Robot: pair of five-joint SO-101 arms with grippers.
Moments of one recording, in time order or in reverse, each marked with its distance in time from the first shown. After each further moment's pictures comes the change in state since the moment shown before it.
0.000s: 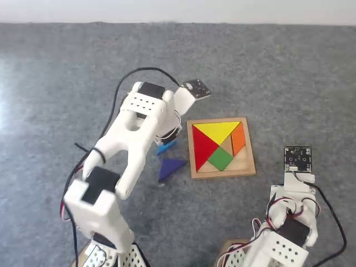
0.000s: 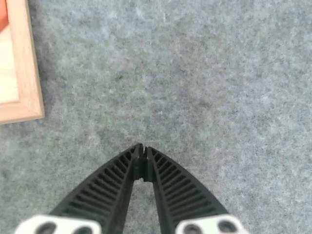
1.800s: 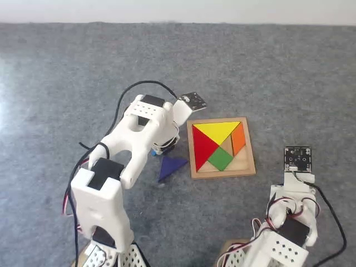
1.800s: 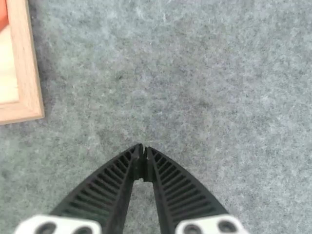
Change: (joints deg) left arm -1.7 9.9 5.9 -10.5 -1.0; right arm 0.0 0.0 0.0 0.0 0.0
